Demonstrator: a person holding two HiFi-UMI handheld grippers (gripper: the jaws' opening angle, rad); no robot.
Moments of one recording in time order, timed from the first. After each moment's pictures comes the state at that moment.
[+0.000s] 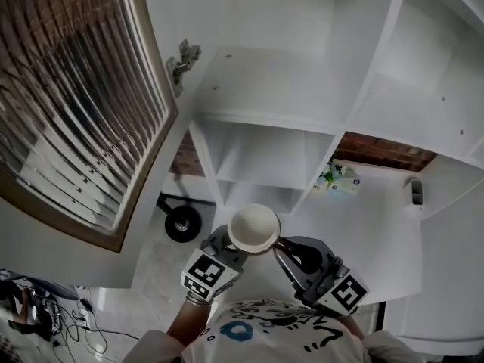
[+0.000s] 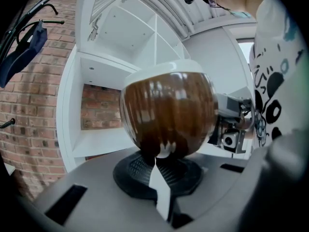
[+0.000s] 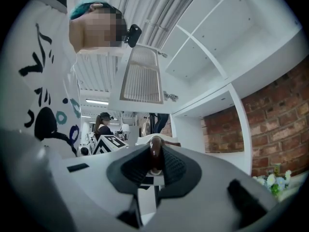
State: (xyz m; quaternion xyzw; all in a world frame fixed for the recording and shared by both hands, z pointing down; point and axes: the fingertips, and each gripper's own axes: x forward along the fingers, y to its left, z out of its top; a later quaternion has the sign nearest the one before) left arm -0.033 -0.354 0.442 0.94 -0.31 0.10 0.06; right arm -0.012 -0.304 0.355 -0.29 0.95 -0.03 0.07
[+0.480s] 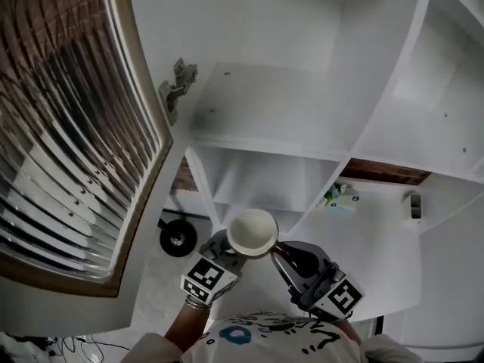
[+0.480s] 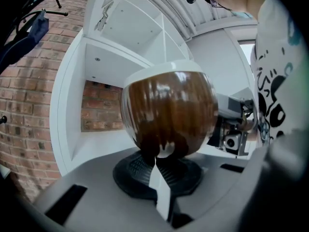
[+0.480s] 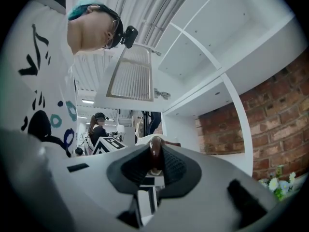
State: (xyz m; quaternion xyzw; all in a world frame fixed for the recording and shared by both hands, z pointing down) left arm -0.035 -0.406 0.445 0.94 -0.31 0.09 0.06; right arm -0.016 -0.355 0.362 -0.31 0.95 -0.03 0.08
